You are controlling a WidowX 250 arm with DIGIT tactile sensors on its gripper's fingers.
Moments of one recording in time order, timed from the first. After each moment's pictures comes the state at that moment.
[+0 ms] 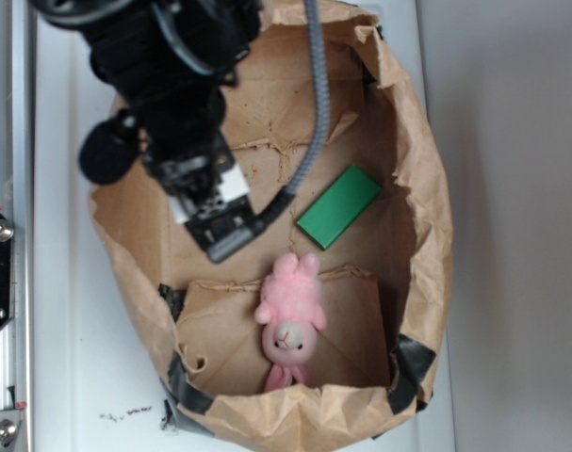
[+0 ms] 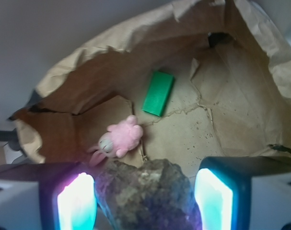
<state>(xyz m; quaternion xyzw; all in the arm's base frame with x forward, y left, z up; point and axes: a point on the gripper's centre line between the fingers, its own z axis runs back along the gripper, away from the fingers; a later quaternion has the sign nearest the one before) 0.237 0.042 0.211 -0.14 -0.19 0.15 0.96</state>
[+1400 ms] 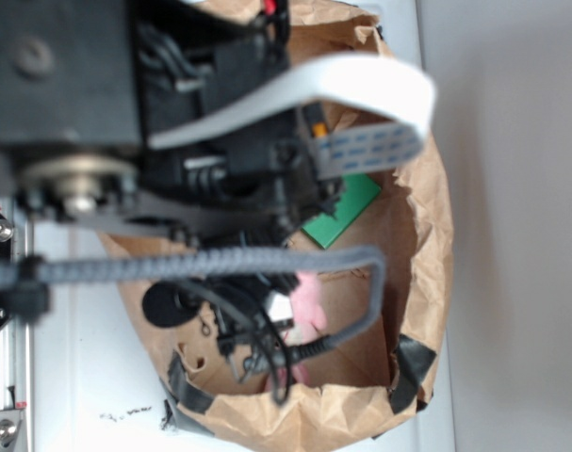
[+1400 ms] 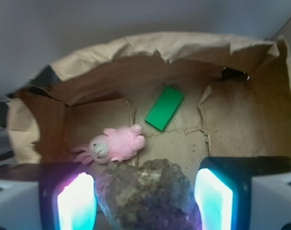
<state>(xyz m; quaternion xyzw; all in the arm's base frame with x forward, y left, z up) 0.263 0.002 0.190 -0.02 -0.18 0.07 0.98</state>
